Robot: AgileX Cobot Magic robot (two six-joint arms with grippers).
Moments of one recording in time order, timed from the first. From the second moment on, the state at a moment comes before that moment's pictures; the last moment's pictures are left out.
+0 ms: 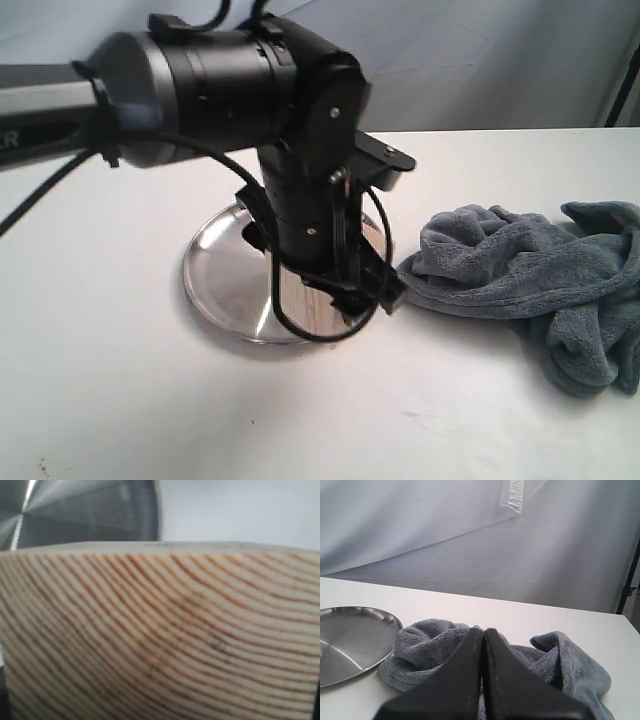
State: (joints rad) left arm -0.86 1.98 -1.61 0.05 1.15 -0.13; right arm 0.13 0.00 0.00 0.05 0.14 -0.12
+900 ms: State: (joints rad) left arm -0.54 2.04 -1.61 -0.02 1.01 -0.05; right arm 0.13 0.00 0.00 0.05 0.14 -0.12
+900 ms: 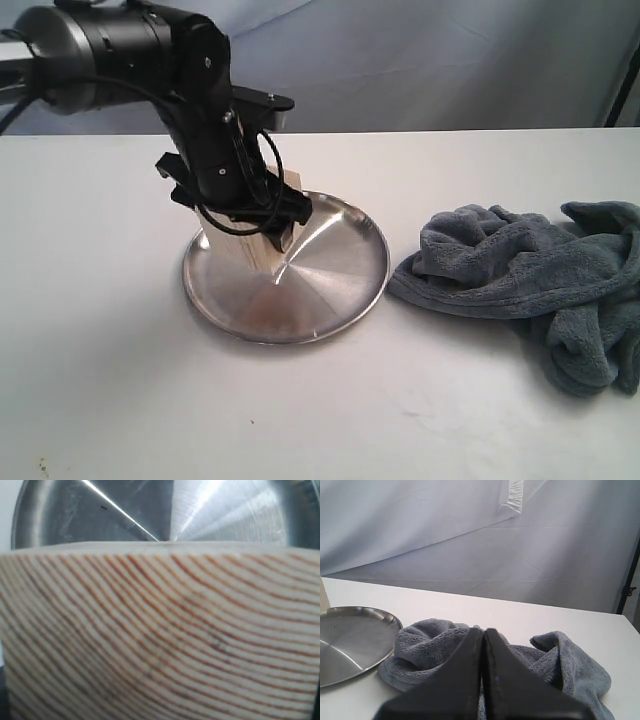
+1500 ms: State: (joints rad) left arm -0.54 2.25 -1.69 0.02 0.96 -0.02; right arm 0.13 0.00 0.00 0.05 0.14 -0.12
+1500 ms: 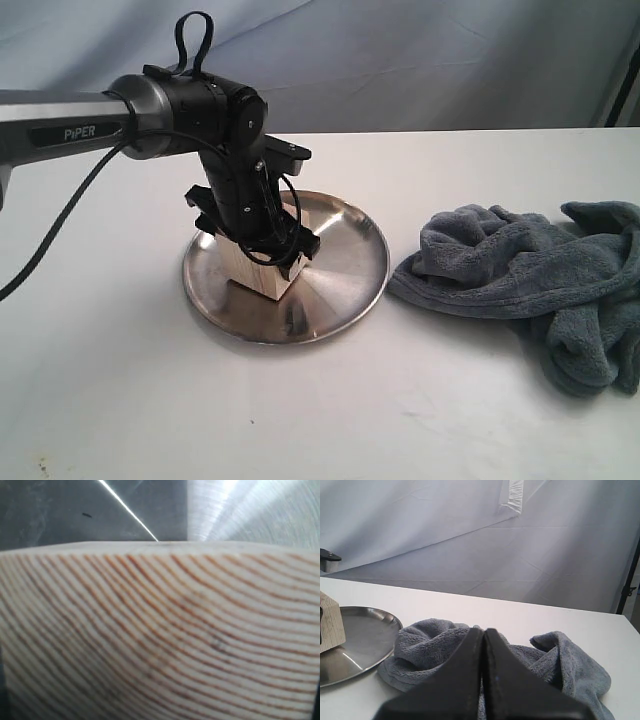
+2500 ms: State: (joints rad) left arm -0.54 2.17 -1.70 0.04 0.96 -0.02; right arm 0.13 0.00 0.00 0.05 0.14 -0.12
